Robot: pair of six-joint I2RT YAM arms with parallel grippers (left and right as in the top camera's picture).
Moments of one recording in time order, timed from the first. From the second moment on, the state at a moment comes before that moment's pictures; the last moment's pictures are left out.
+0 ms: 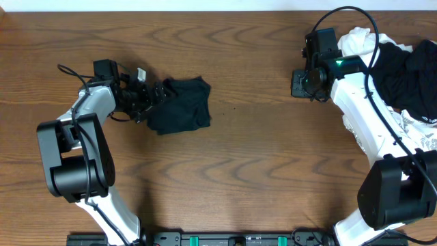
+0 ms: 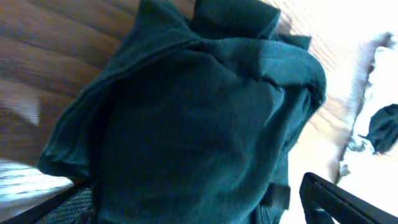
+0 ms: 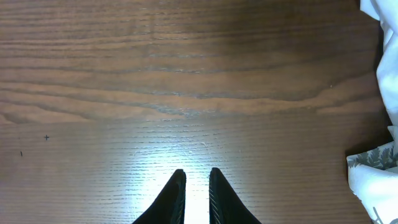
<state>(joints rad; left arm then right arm) 0.18 1.99 1.20 -0.55 0.73 -0.24 0.19 1.77 1.44 -0.87 0.04 0.29</state>
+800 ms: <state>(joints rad) 0.18 2.03 1.19 -0.55 0.73 -0.20 0.19 1.77 1.44 -0.87 0.04 0.29</state>
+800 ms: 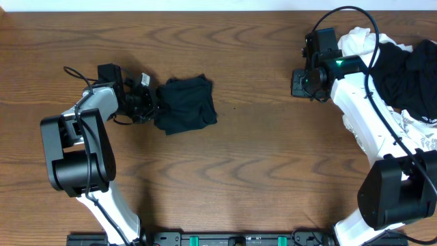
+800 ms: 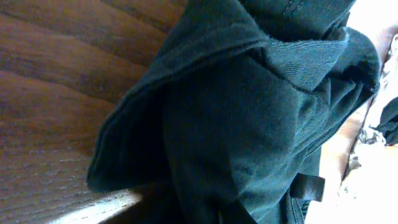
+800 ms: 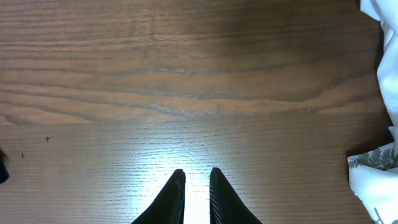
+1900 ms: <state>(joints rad) 0.46 1.86 1.19 -0.18 0.43 -0.65 0.19 1.78 1.44 -0.88 0.04 0.29</state>
